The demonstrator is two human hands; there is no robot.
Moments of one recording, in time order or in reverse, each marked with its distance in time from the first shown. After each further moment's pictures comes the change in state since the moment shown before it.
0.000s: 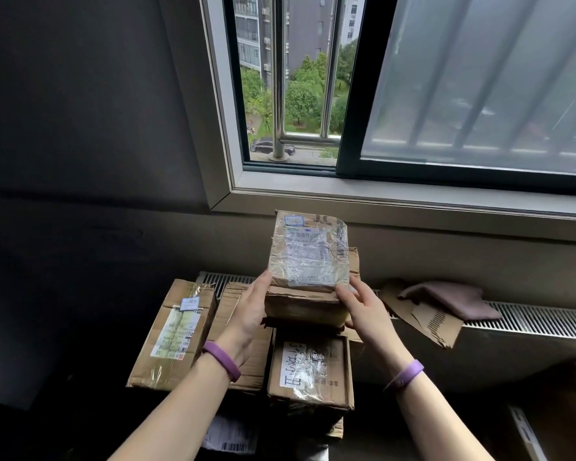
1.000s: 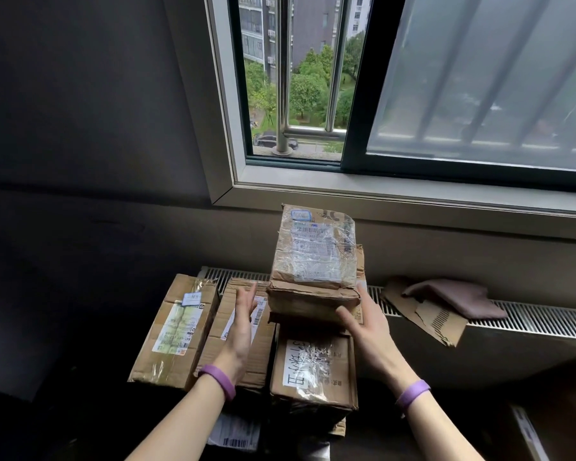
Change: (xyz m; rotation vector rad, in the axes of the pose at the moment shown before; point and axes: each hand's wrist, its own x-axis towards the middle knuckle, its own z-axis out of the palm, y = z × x) left_hand -0.003 -0.045 -0.017 -0.019 0.067 -0.043; right_hand -0.004 0.037 -0.008 -0.394 -0.038 -0.082
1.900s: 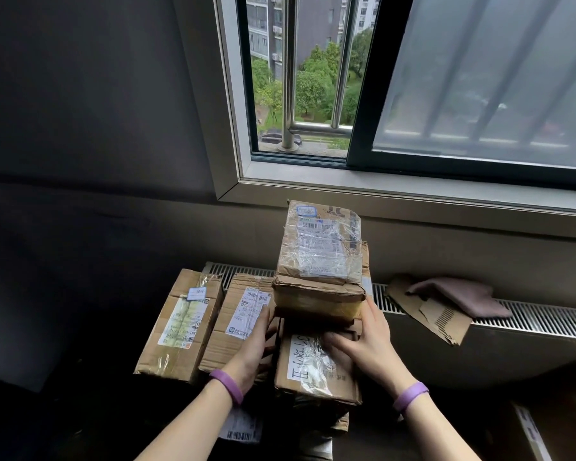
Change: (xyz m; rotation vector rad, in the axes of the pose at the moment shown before) left_hand -0.007 -0.028 0.002 0.081 -0.120 -0.247; right_hand -0.006 0.017 0.013 -0.147 0.062 -0.203
